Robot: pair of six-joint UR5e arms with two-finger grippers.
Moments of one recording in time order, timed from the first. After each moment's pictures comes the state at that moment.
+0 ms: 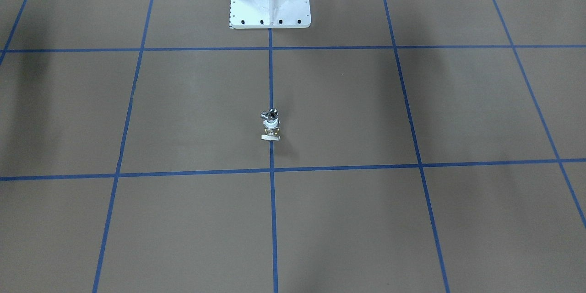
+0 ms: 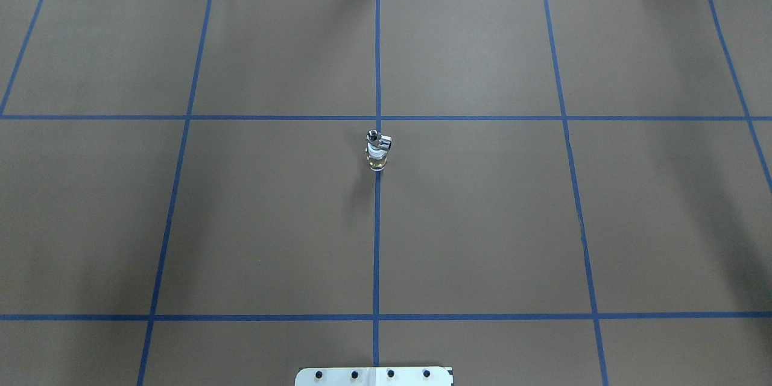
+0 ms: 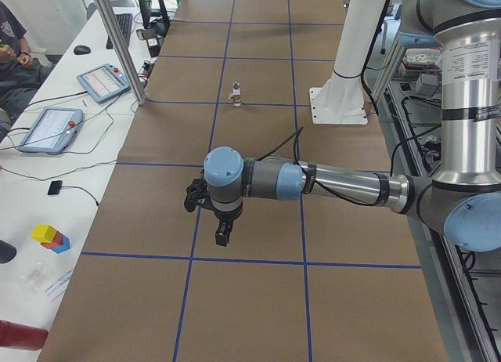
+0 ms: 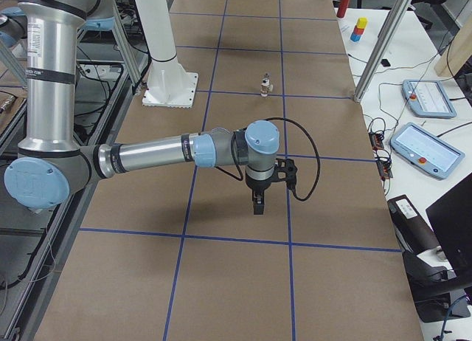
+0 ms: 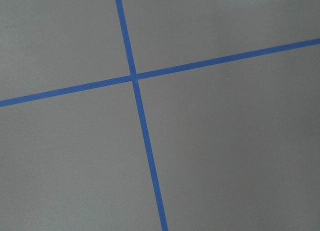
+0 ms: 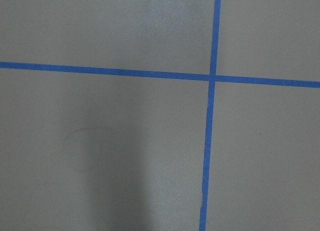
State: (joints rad) left arm -1.56 -1.47 -1.82 -1.50 -2.40 0.15; right arm 1.49 -1.67 1.87 -1.65 2.33 0.08
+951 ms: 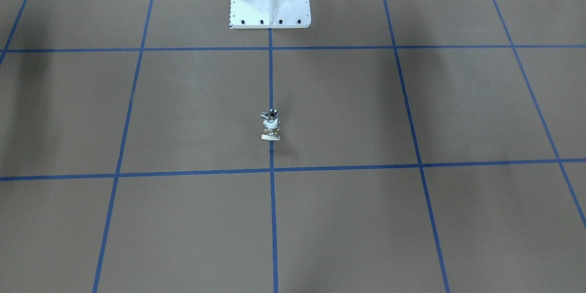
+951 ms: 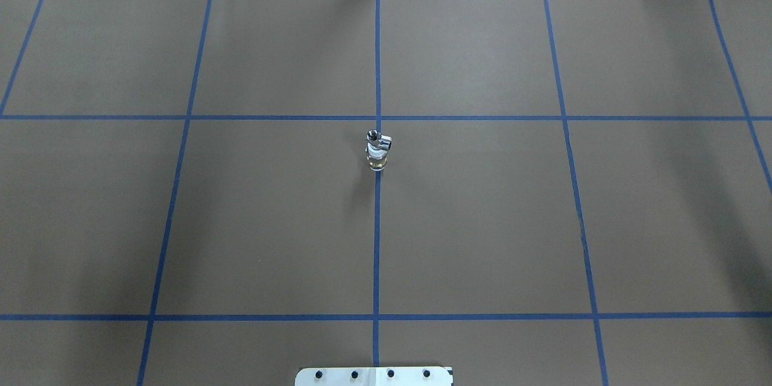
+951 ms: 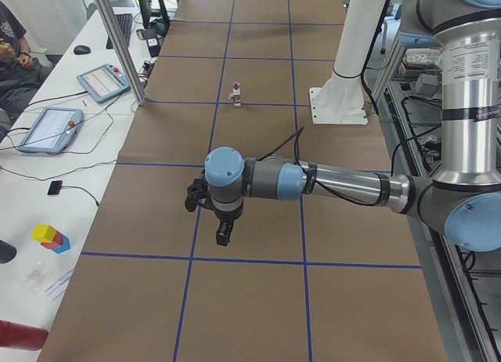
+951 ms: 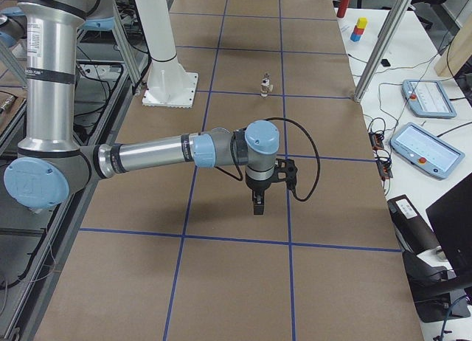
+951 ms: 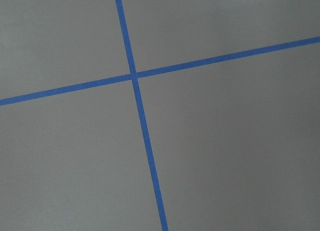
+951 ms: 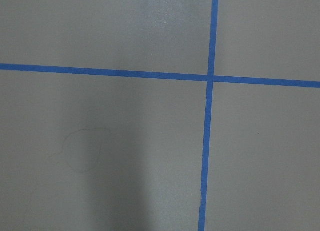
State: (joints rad) left arm -1.56 -1.46 -1.82 -1.50 -2.40 0.15; right arm 1.49 -1.67 1.87 -1.65 2.33 0.08
